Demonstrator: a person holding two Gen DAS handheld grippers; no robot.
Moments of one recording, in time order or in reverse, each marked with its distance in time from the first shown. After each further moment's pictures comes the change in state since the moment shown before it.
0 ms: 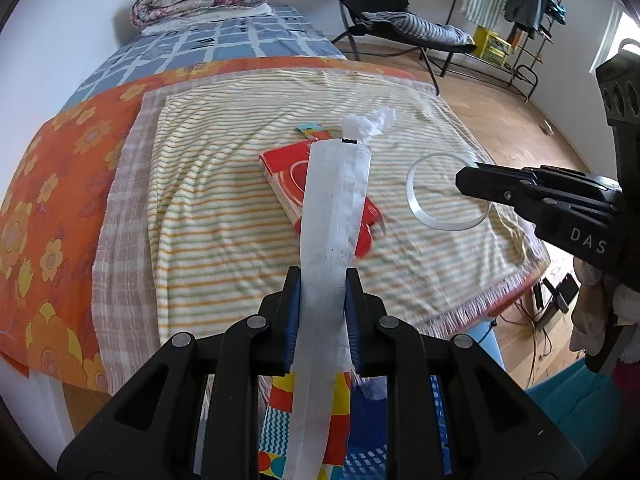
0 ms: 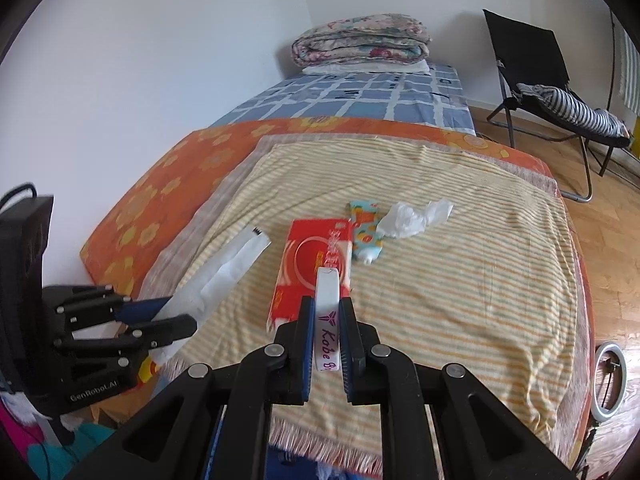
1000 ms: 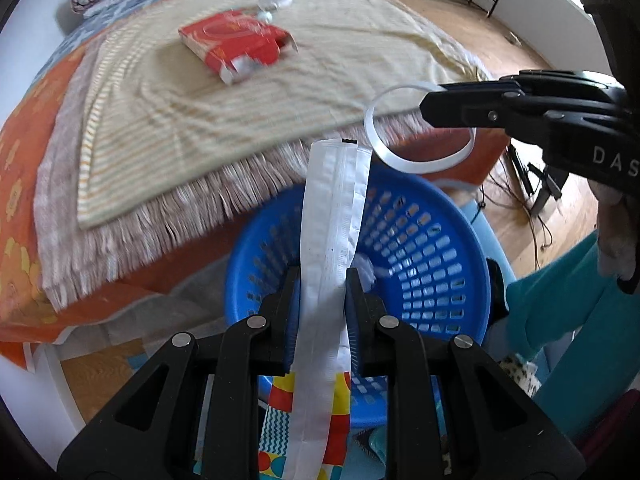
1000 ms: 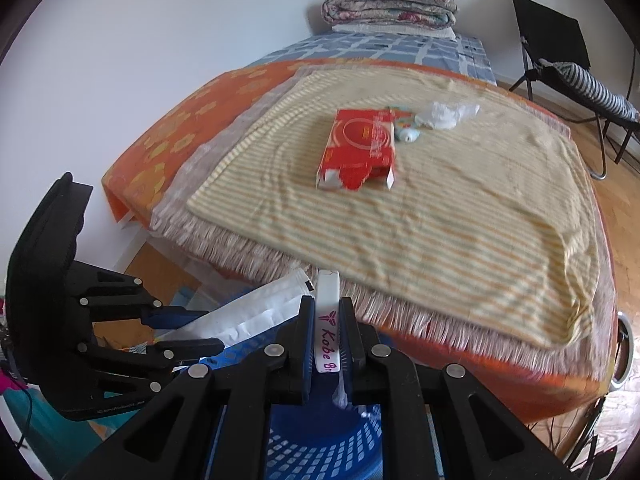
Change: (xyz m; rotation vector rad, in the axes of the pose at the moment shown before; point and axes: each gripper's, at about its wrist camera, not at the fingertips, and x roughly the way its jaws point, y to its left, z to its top) left arm 0.021 -0.053 -0.139 0.183 0.231 -0.058; right arm -0.016 0.032 -0.120 -0.054 0.133 0.048
